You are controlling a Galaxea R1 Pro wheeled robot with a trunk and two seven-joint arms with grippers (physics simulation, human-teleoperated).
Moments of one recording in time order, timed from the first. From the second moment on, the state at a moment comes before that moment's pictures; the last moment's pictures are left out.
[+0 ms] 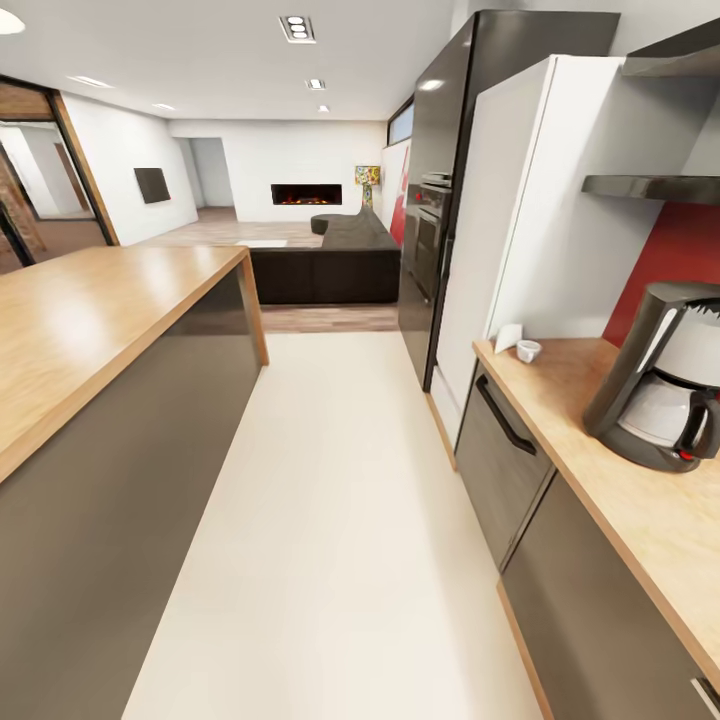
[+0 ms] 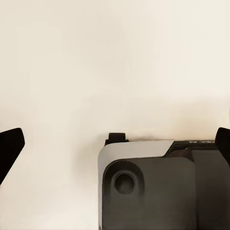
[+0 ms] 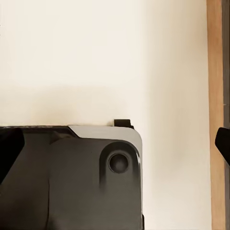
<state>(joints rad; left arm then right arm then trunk) -0.20 0.04 -0.01 -0.20 0.02 -0.18 -0.01 0.00 0.00 -0.02 -0.50 0.00 -0.07 0.00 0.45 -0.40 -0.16</state>
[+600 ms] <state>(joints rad) -0.20 0.03 -0.01 -0.20 0.02 -0.18 -0.01 0.00 0.00 -0.01 -0.50 0.00 -0.07 0.00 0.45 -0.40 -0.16</state>
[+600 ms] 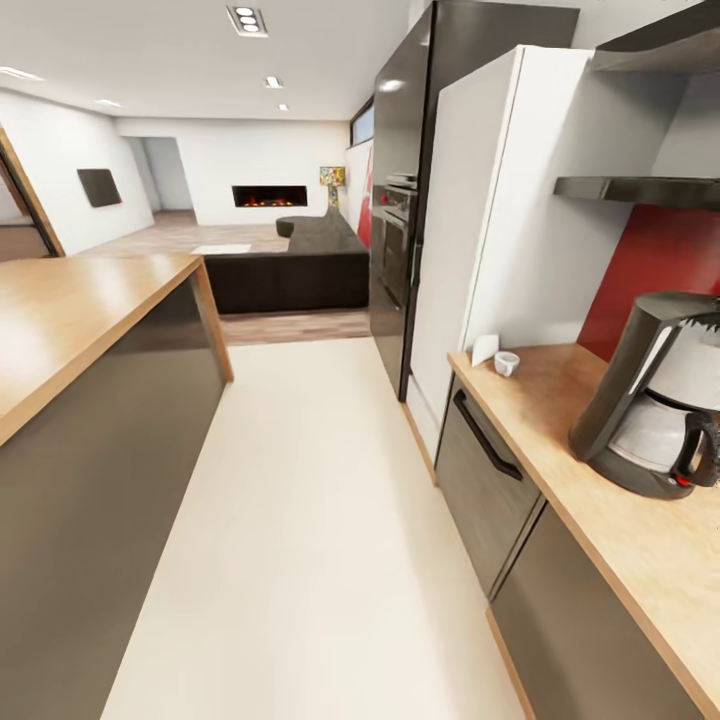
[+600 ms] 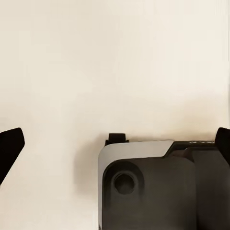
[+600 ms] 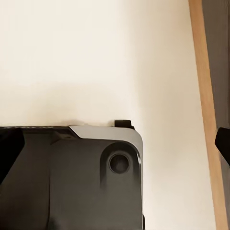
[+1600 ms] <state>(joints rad) -0.20 0.04 -0.01 -0.20 0.02 -0.18 -0.01 0.00 0.00 -0.01 -0.50 0.00 -0.07 0.00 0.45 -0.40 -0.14</state>
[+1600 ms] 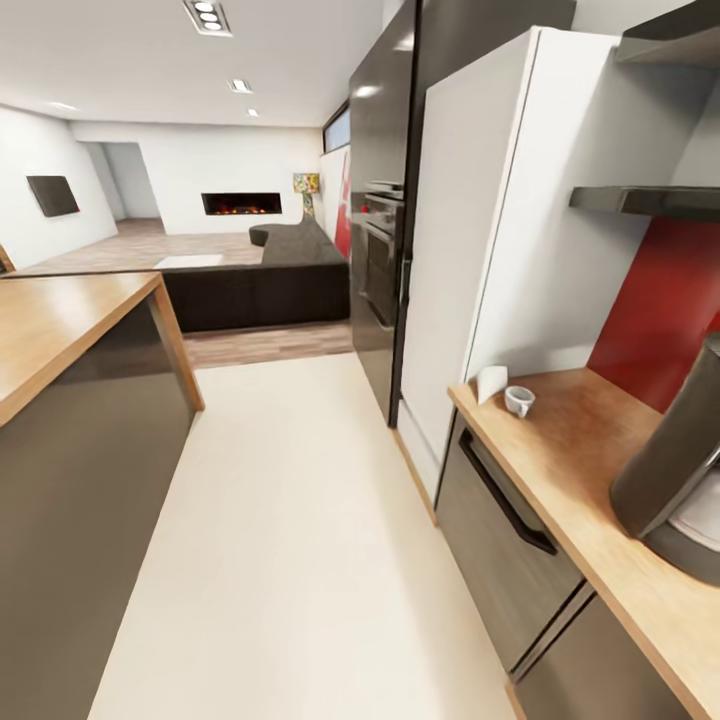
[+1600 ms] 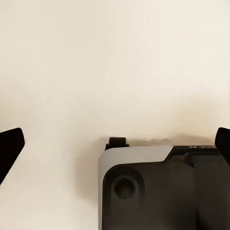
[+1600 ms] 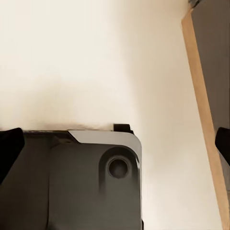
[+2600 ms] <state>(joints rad) -0.20 0.03 -0.01 -0.20 0.01 -0.18 0.00 0.00 0.00 -0.02 -0.54 0.00 -0.06 0.00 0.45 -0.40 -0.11</state>
